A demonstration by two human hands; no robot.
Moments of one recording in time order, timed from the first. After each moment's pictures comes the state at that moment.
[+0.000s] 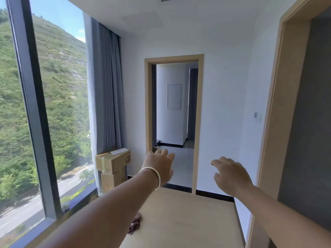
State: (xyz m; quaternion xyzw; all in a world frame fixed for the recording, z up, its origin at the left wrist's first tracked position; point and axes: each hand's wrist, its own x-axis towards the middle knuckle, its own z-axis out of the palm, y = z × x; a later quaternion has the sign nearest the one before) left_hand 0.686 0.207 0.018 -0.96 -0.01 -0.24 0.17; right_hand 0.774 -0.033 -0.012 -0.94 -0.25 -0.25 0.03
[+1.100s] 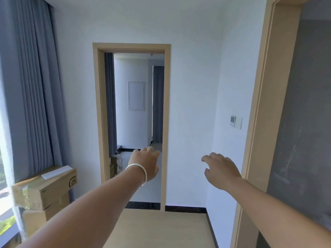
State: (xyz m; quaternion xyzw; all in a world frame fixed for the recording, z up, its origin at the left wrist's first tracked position) left_hand 1.107 0.260 0.017 -0.96 0.06 -0.24 0.15; right_hand 1.128 -0.007 0.003 -0.96 -0.15 -0.23 0.01
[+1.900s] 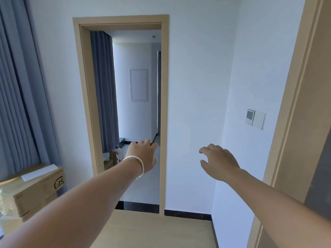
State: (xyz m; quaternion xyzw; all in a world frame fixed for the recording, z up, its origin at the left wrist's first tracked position) left_hand 1.392 0.215 -0.004 -0.96 0.03 -0.22 0.17; right_hand 1.421 -0.055 -0.011 -0.96 -0.19 -0.21 0.05
